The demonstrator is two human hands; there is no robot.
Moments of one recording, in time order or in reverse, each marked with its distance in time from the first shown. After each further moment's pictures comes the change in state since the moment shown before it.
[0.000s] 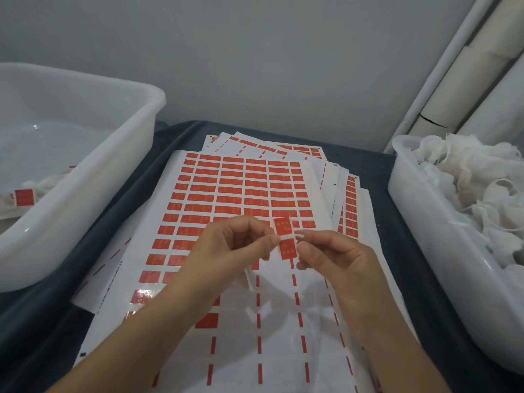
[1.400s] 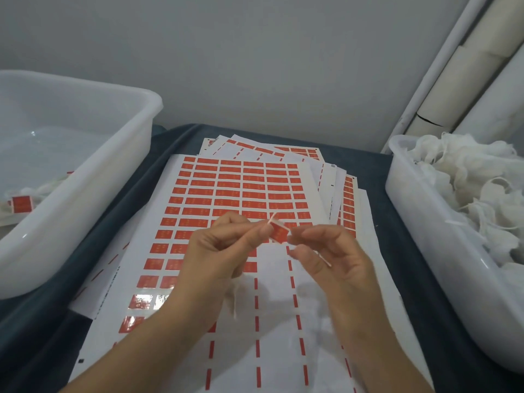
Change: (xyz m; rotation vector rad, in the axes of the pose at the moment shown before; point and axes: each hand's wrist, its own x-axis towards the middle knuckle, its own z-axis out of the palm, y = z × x) left_hand -0.009 0.003 0.008 -0.177 0.171 -0.004; right_hand -0.010 -0.002 0.012 0.144 0.083 -0.044
